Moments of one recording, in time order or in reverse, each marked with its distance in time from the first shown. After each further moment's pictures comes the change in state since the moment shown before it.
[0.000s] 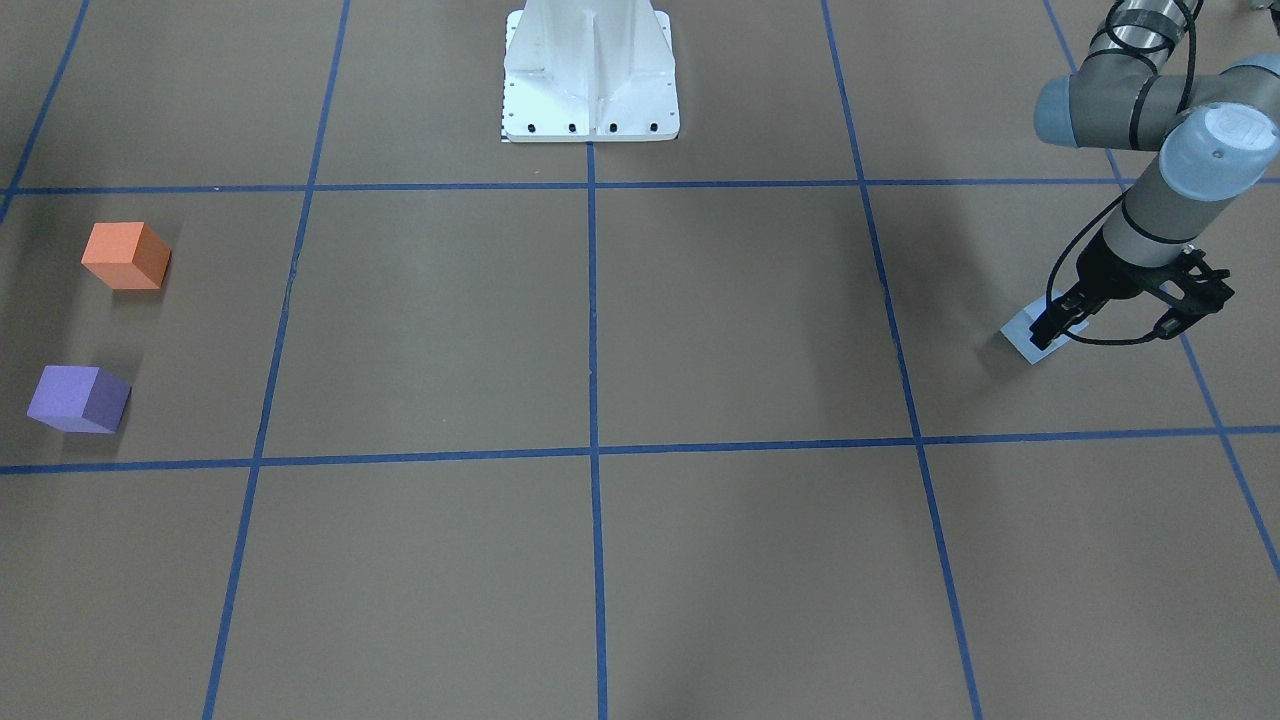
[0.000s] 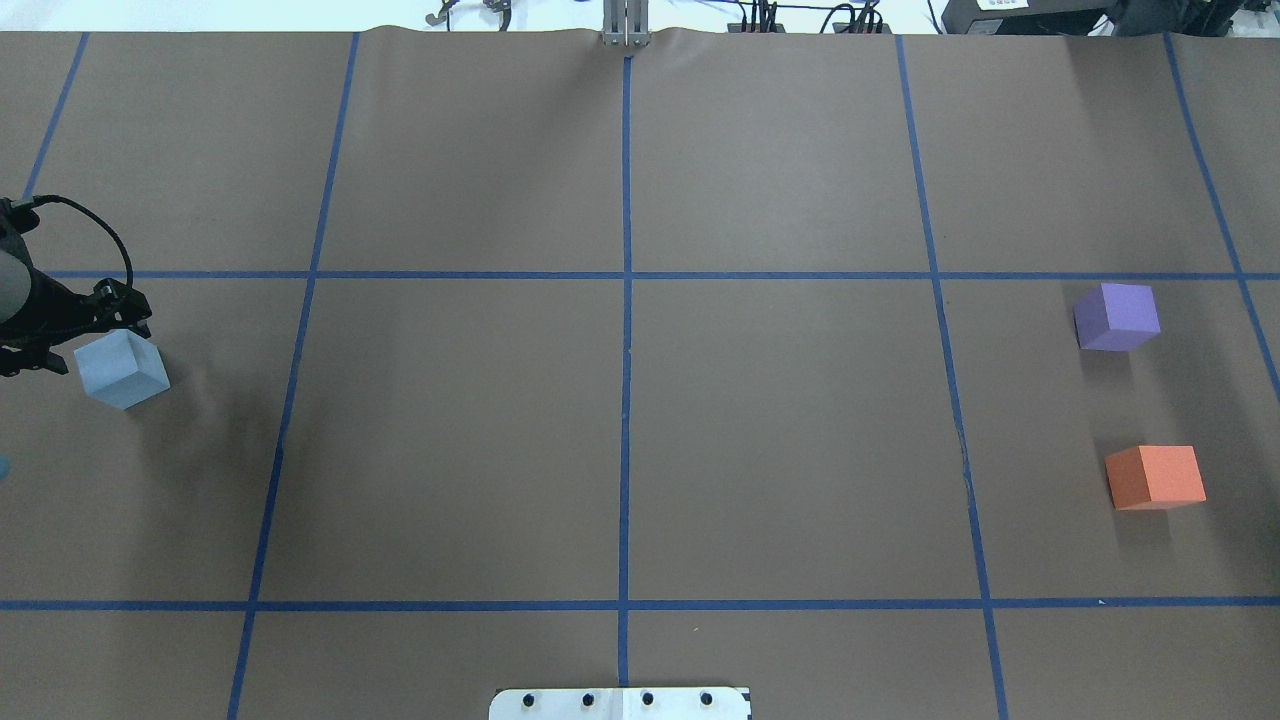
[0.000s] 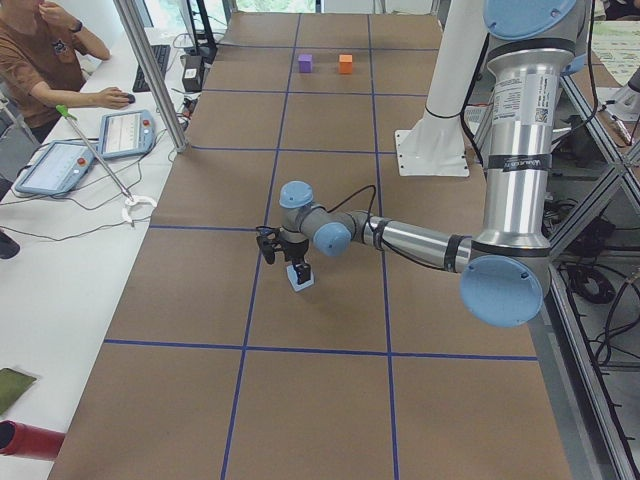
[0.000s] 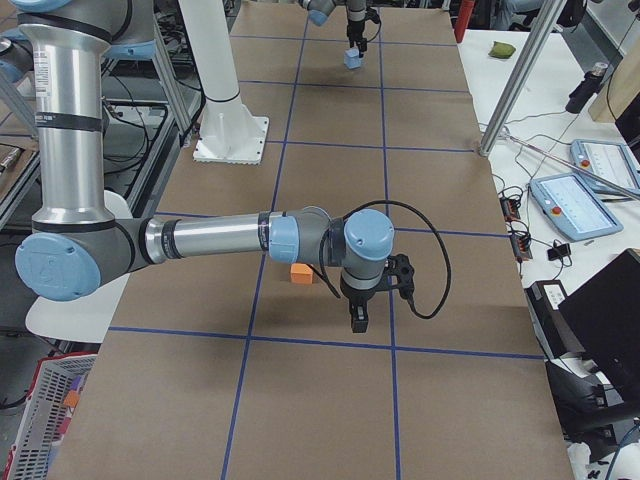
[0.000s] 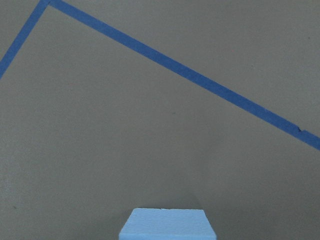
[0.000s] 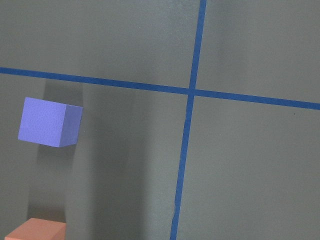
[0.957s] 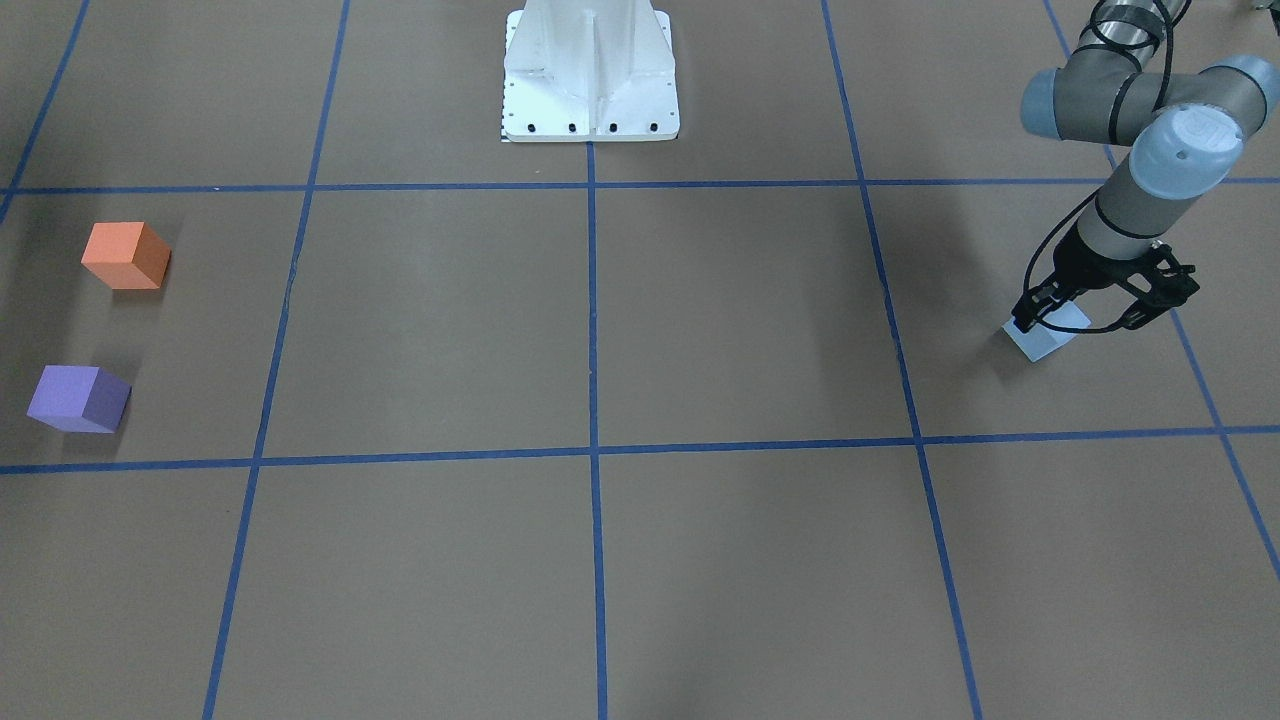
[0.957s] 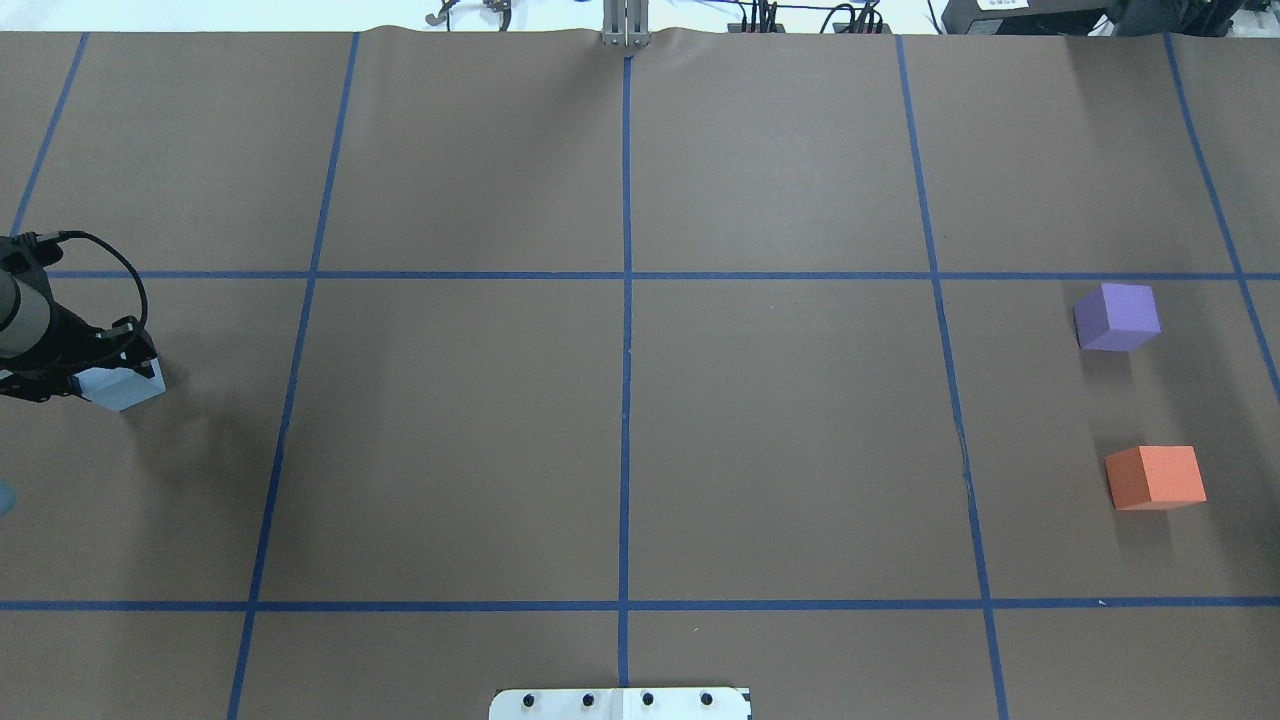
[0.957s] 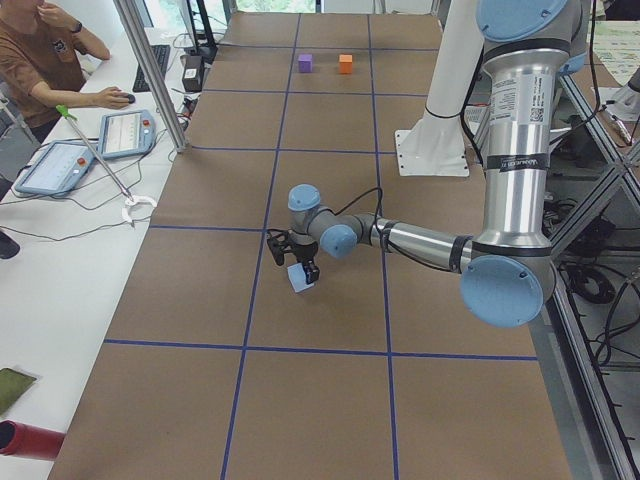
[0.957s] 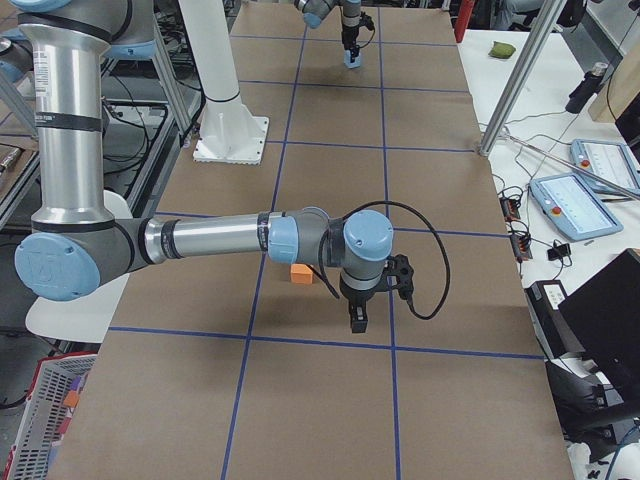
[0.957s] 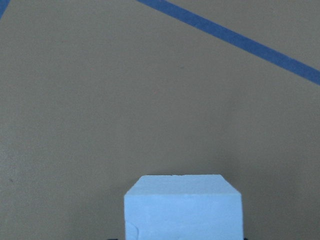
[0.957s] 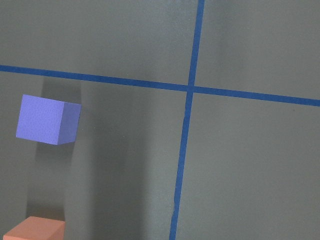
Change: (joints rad) left arm 0.049 0.029 -0.035 0.008 -0.009 0.010; right arm 0.000 0.000 0.001 0.000 0.005 0.000
